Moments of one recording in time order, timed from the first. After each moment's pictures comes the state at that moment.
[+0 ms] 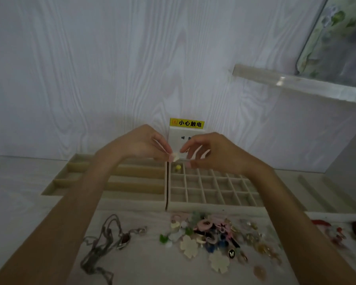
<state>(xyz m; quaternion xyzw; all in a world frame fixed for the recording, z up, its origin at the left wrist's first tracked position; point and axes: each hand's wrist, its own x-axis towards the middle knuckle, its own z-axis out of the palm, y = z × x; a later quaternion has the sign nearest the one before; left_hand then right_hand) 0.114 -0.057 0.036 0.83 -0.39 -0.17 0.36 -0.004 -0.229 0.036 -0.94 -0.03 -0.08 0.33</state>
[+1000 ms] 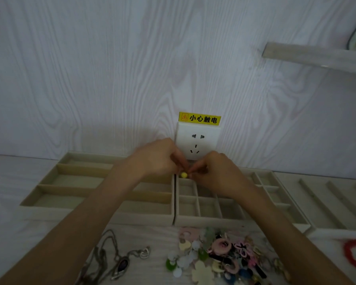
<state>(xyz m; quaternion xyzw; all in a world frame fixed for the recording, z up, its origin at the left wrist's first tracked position) 0.126 -0.088 -0.004 0.85 -0.43 -0.16 0.26 0.032 -0.223 -0.026 -0.97 0.13 -0.07 0.21</state>
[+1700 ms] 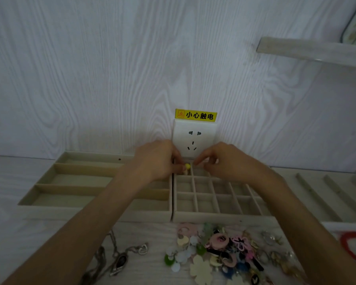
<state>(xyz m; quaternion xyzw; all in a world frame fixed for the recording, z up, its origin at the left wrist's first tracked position) 0.123 -0.096 -0.017 0.90 -0.40 -0.05 0.18 0.022 -0.236 0.001 -0.97 0.12 0.00 0.21</state>
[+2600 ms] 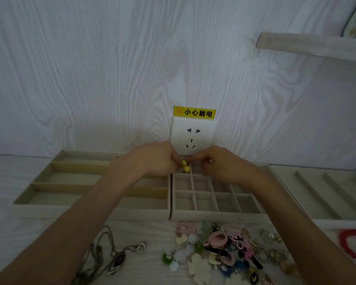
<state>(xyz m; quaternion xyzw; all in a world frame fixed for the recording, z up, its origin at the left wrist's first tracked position) 0.112 -0.092 0.001 0.89 -0.41 -0.16 0.14 0.027 -0.234 -0.008 -0.97 0.09 0.03 0.22</state>
